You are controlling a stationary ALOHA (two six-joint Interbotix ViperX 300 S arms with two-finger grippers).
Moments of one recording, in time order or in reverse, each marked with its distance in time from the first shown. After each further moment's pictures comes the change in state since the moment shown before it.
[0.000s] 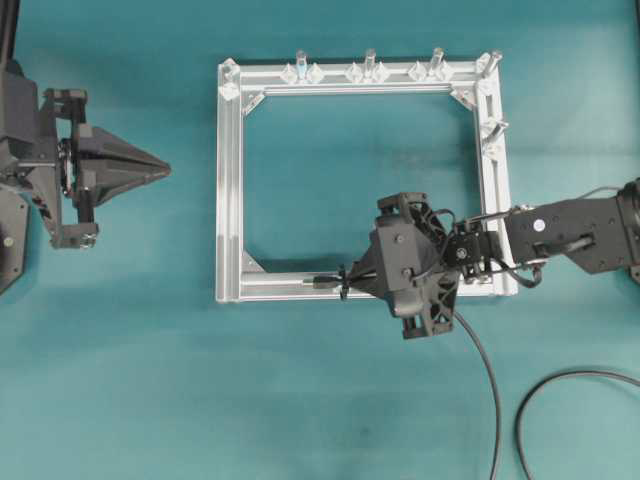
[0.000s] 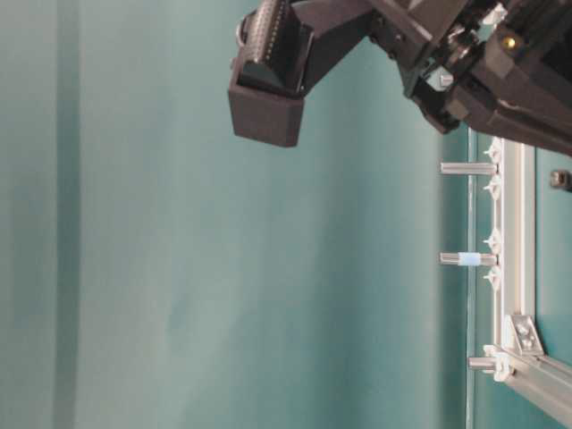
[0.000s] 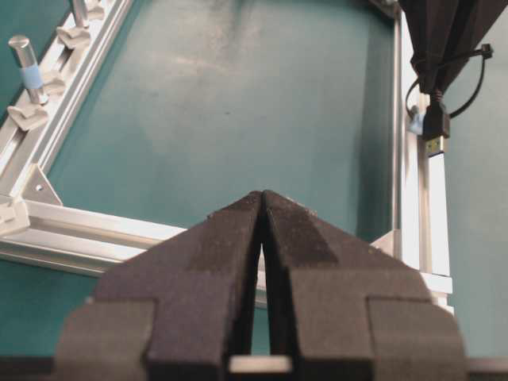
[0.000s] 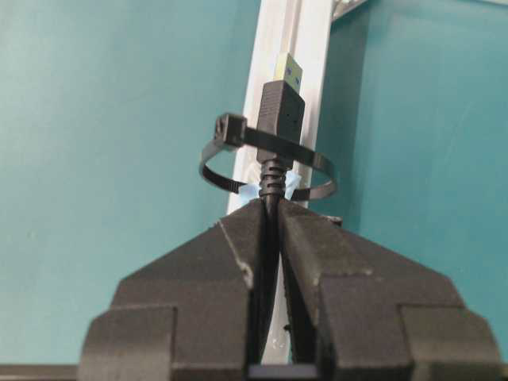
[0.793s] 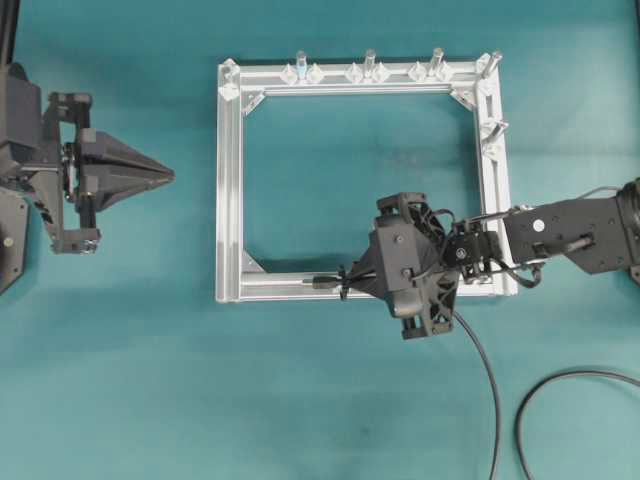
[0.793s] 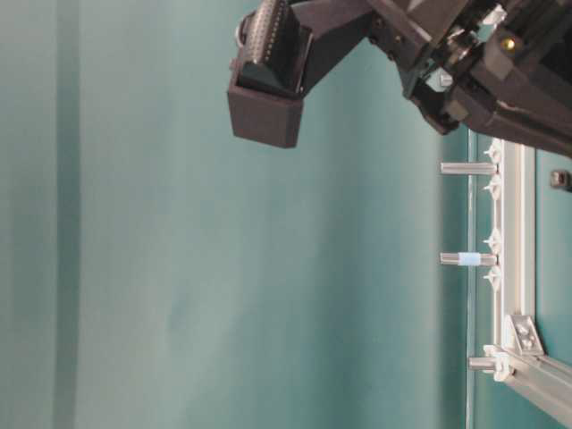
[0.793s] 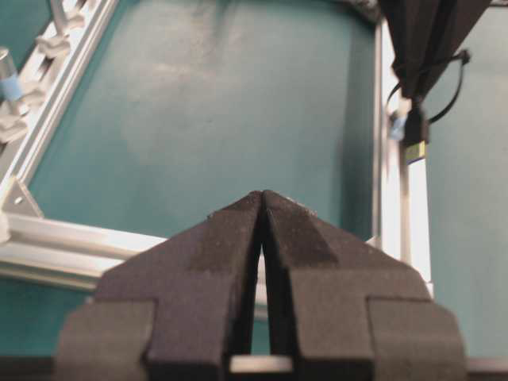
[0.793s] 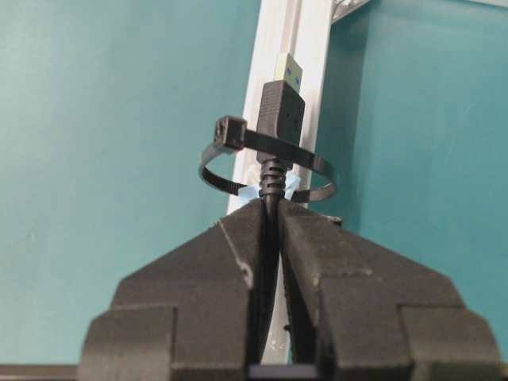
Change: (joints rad) left arm -0.032 0.020 -0.025 0.000 0.000 -0.020; right arm -0.002 -0.002 -0.002 -0.002 0.000 0.000
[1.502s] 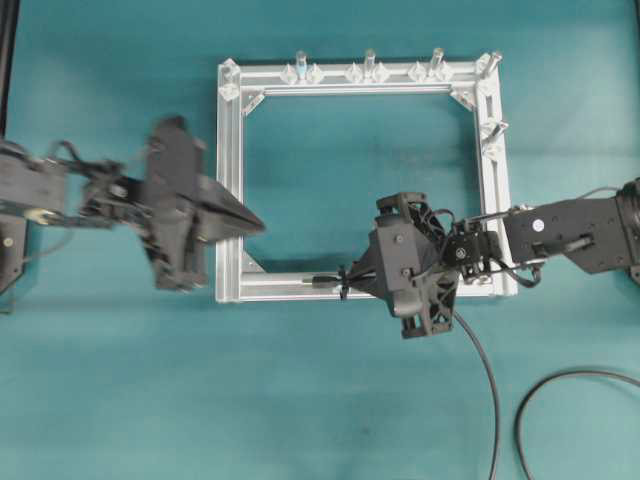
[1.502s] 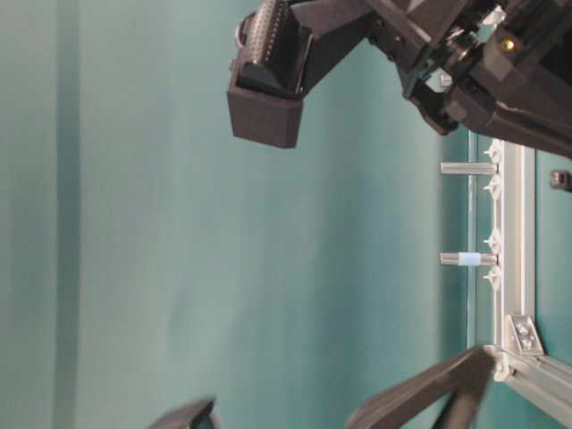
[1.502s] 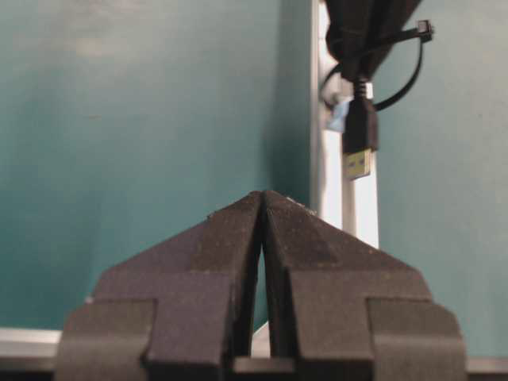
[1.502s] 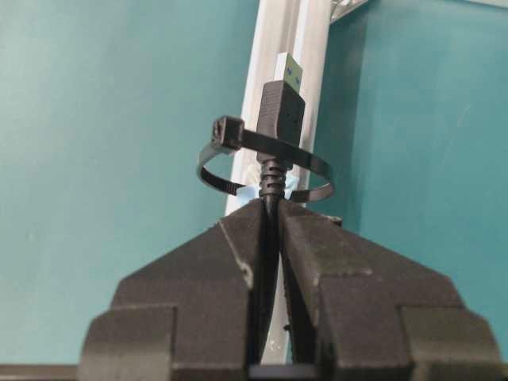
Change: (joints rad) left arm -0.130 0.525 -0.304 0.000 0.000 -0.006; right arm 0.000 0.002 0.000 -0.002 0.000 0.000
